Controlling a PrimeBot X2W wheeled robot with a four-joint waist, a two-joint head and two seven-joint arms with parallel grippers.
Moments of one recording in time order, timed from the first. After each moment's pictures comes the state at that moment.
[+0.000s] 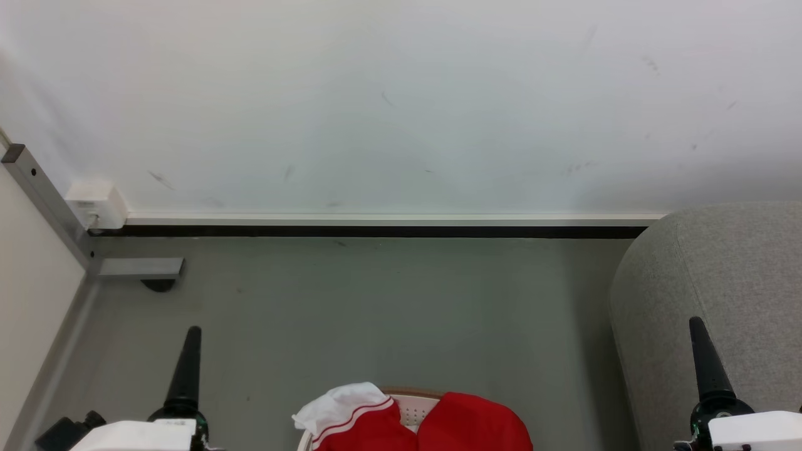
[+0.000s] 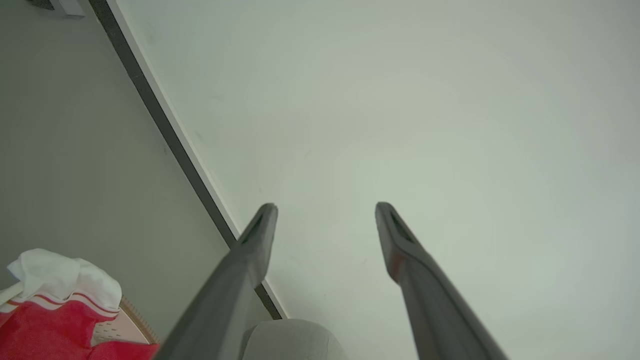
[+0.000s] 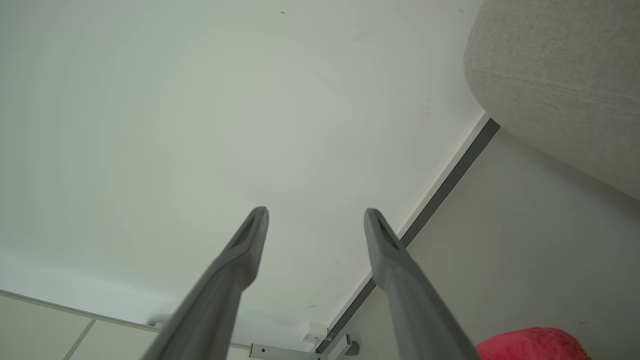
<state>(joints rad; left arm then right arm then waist) -0.08 0.04 0.10 0.21 -1.29 -0.11 0.01 -0.08 -0.05 -0.03 0.20 1.34 0.13 0.01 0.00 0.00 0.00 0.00</state>
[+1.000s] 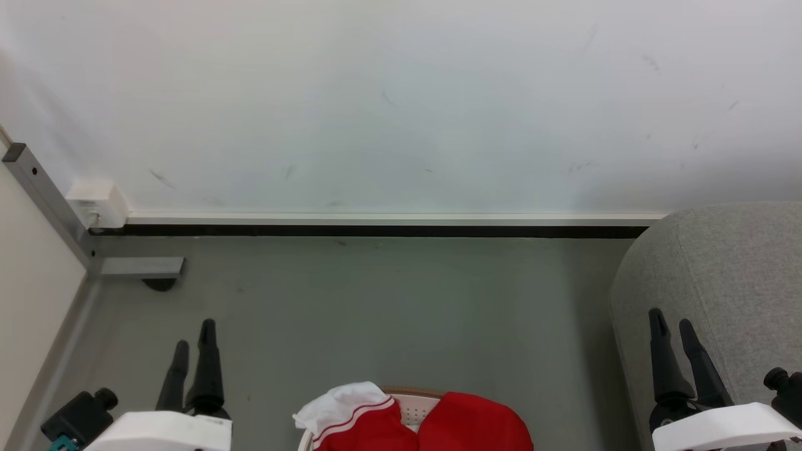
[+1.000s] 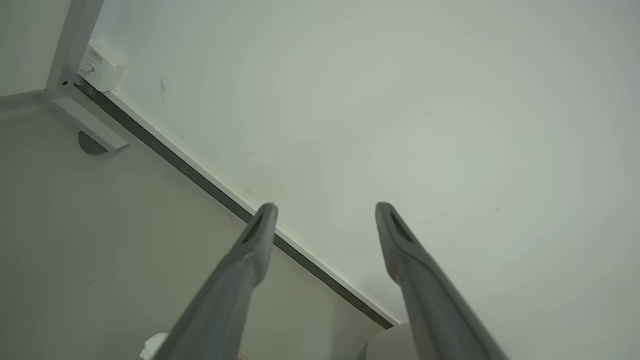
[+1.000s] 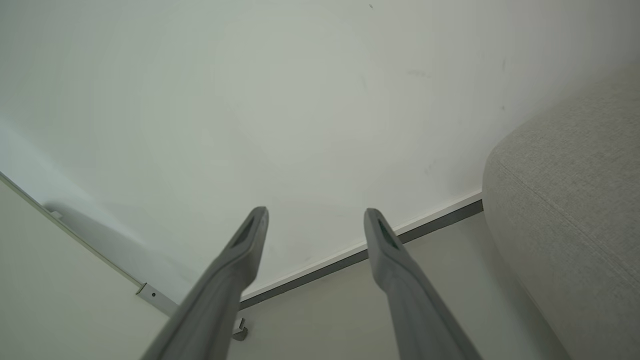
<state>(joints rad) -0.07 0.04 0.06 0.15 -0.80 -0.05 -0.09 -0.09 -0.06 0.06 0.17 0.80 0.13 -0.09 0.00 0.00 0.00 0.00</state>
